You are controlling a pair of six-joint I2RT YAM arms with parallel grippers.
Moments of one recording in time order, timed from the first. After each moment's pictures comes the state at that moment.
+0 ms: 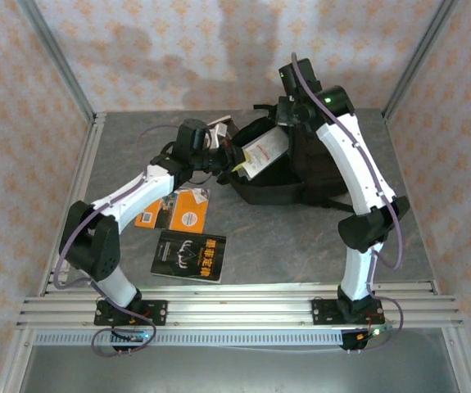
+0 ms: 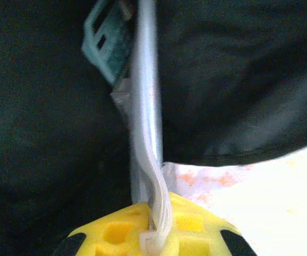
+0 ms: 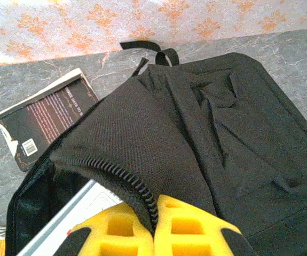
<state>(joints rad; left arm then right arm) -0.44 1.67 1.29 -0.15 0.62 -1.00 0.46 1.91 2.34 -1.27 0.30 0.44</state>
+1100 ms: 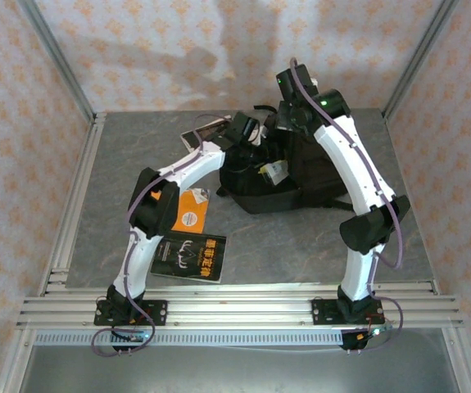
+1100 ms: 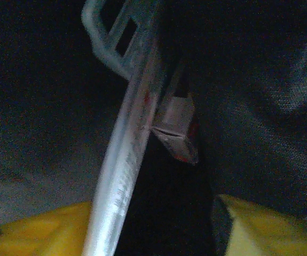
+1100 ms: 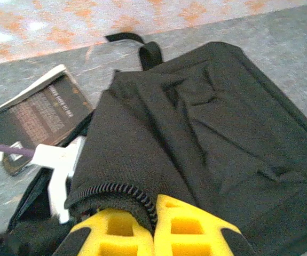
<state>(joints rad) -0.54 2.26 1.96 -0.52 0.57 -0.86 0.46 1.88 2.22 -1.24 0.37 0.53</state>
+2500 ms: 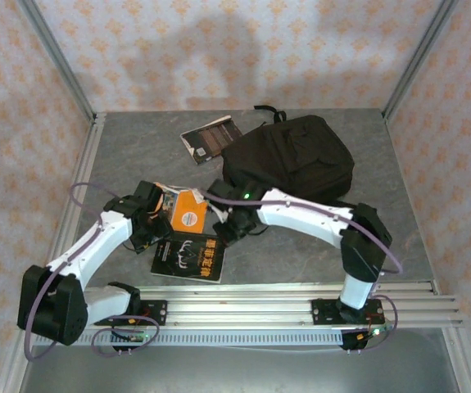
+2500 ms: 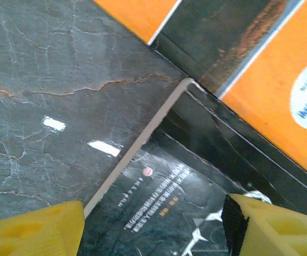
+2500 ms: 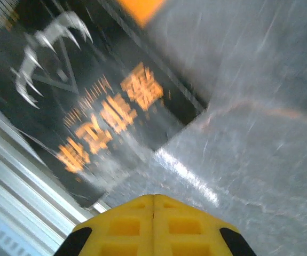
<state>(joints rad) -0.22 1.19 0.75 -0.97 0.00 -0.81 1.02 1.76 1.39 -0.96 -0.14 0.38</state>
